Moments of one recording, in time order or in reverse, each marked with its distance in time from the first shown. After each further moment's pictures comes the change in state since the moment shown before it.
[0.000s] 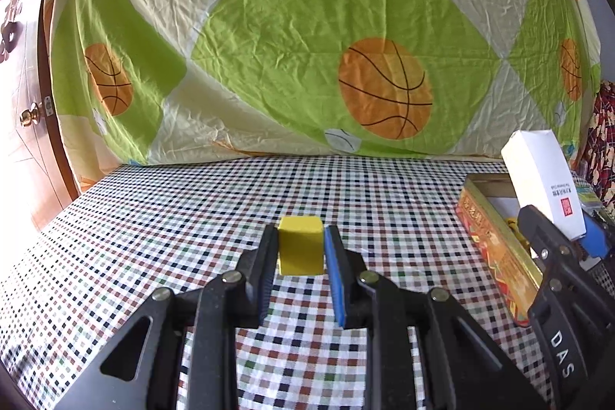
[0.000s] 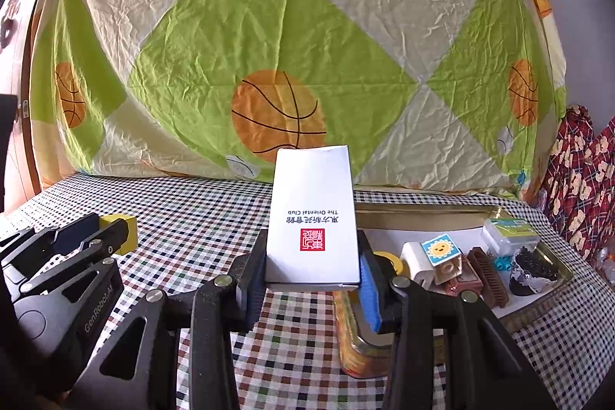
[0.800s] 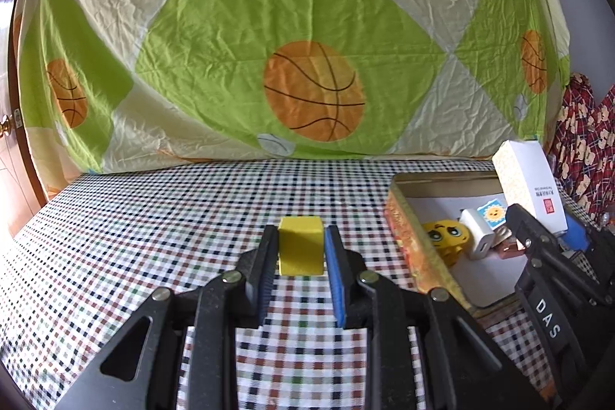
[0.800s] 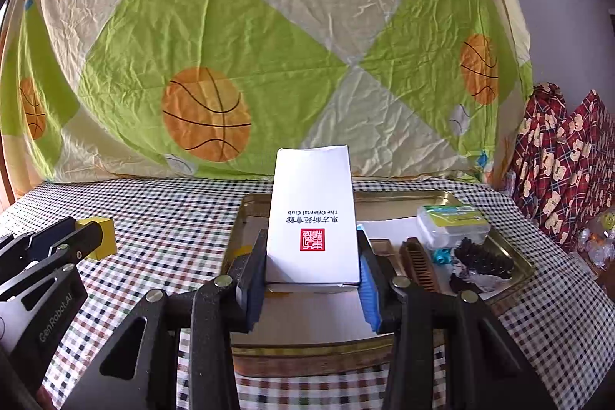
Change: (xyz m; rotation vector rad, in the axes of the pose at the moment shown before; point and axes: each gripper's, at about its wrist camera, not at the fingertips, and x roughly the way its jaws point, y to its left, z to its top) left arm -0.008 -0.070 0.005 0.032 0.000 -0.120; right arm 0.003 -0.085 -0.002 0.050 0.027 -0.102
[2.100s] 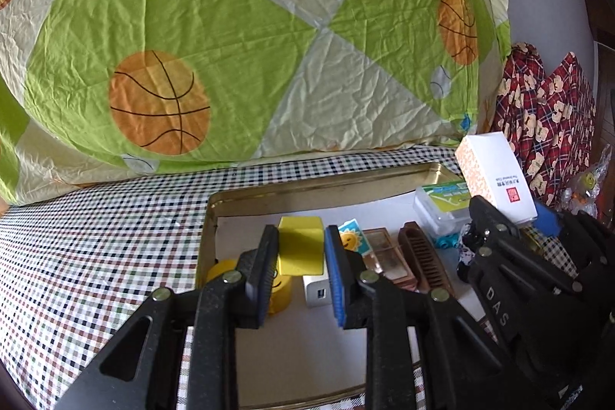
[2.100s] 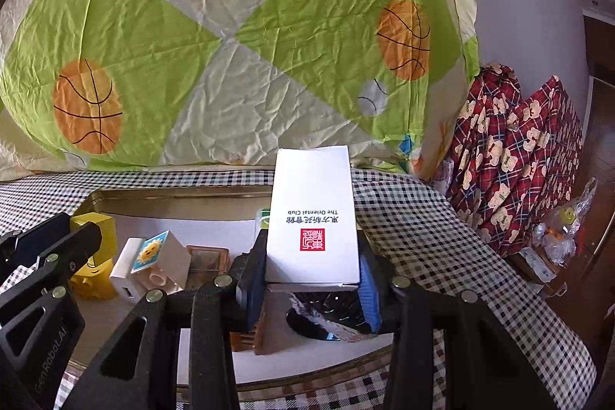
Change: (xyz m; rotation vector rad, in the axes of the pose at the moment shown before) left arm 0.037 -0.152 0.016 0.093 0.031 -0.197; right arm 0.046 -0.121 0.011 -0.010 0.070 -0.194
